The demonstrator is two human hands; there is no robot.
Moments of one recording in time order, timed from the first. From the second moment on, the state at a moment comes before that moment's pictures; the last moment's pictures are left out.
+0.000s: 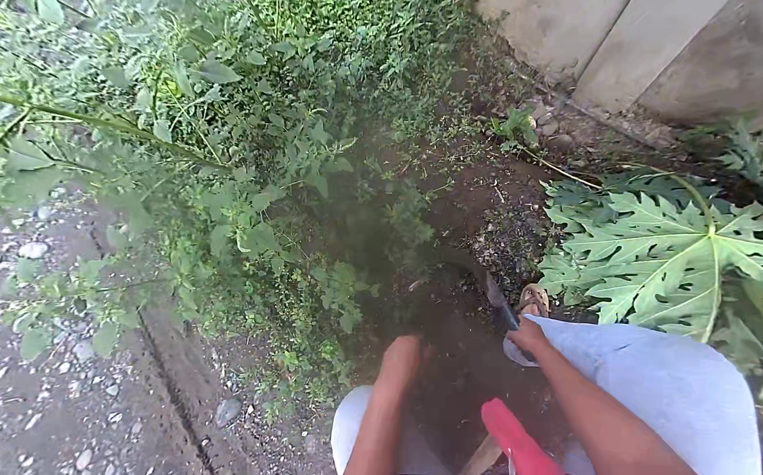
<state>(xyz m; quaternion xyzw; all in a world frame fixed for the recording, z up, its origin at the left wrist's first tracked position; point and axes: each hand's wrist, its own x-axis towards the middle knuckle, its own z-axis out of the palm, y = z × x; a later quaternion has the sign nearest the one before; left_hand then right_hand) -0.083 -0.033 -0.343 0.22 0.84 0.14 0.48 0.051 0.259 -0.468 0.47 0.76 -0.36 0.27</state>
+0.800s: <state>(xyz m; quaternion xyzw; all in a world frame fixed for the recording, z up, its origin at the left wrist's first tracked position) -0.127 -0.018 -0.365 0.22 0.76 0.04 0.62 -0.046 0.213 -0.489 0.55 0.60 -0.59 0.00</state>
